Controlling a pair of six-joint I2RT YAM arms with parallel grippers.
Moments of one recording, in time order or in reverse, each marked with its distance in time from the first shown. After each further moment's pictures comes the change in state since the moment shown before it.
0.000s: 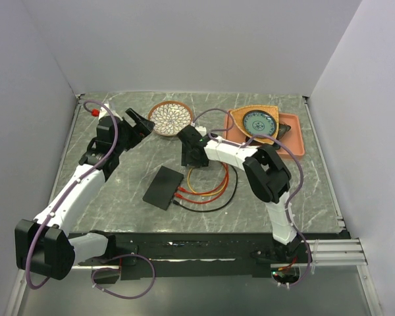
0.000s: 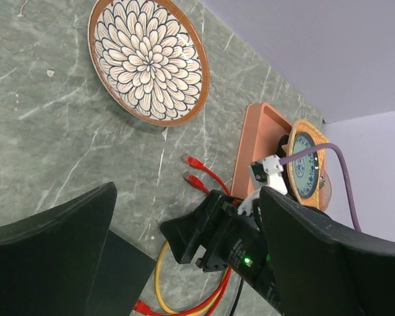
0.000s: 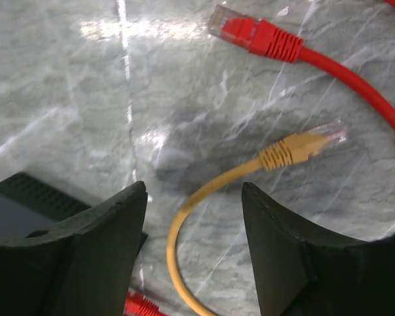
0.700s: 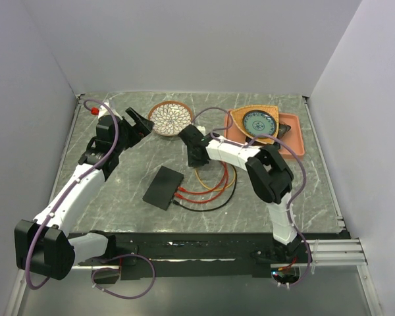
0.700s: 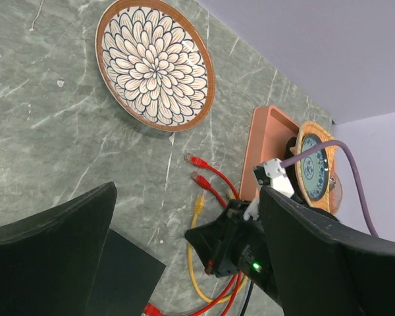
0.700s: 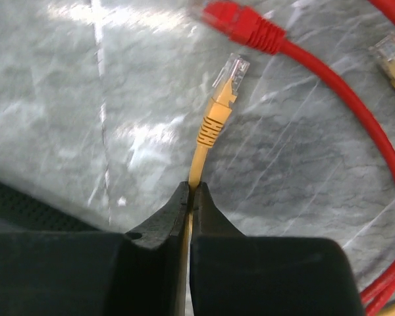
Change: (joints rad) left arm 0.000 0.000 0.015 -0.012 -0.019 0.047; right arm -0.003 0.017 0.022 -0.045 0.016 -0.093
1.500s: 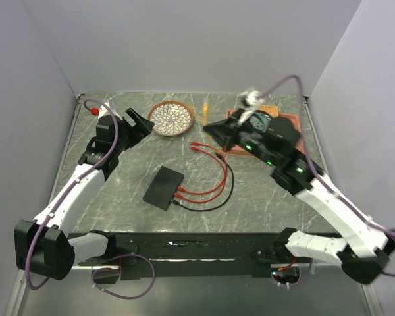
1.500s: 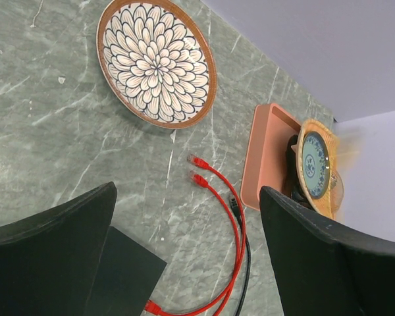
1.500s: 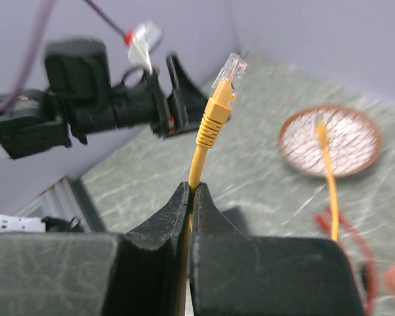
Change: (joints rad) left arm 0.000 -0.002 0.002 -0.013 0.005 -0.003; right arm -0.003 -0.990 -0.294 0.416 -0.397 -0.341
